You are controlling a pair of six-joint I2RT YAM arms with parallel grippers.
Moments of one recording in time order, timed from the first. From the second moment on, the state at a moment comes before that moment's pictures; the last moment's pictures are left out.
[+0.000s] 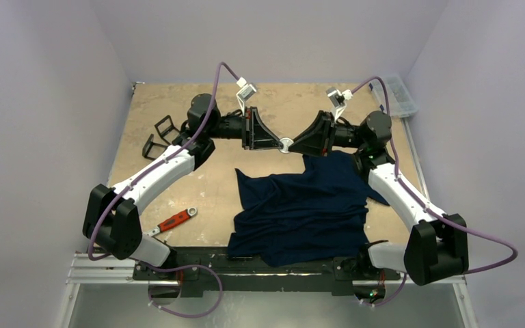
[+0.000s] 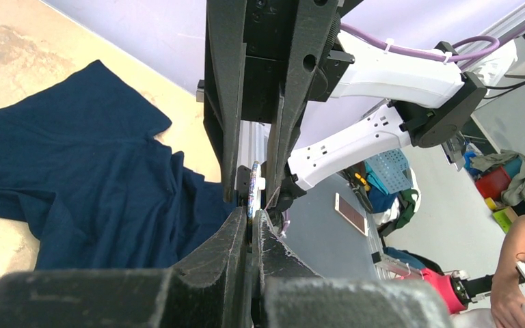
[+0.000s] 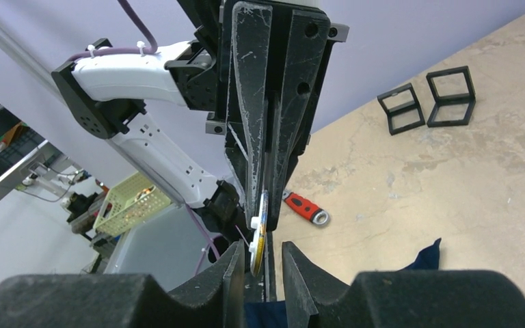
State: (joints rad) left arm -0.52 1.47 1.14 0.38 1.06 -0.75; right arm 0.25 1.27 0.87 0.65 -1.22 0.81
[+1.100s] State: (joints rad) left arm -0.52 1.50 1.19 0.34 1.05 -0.70; right arm 0.25 1.32 0.87 0.72 -1.23 0.85
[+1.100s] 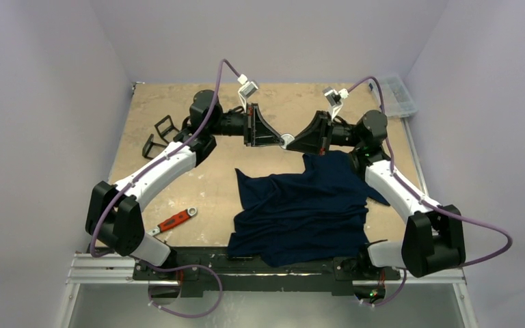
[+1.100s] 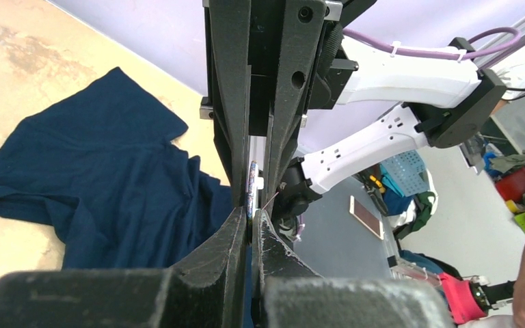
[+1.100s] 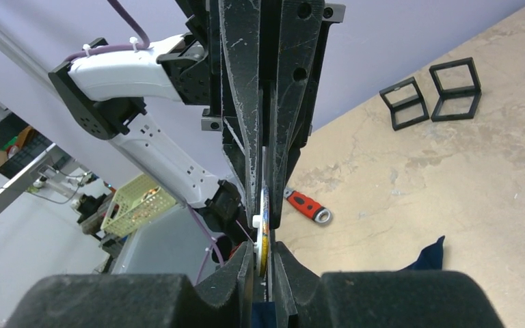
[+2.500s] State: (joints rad) left arm -0.50 1.50 1.21 0.29 0.99 -0.68; right arm 0.21 1.37 0.85 0.96 -1.22 1.06
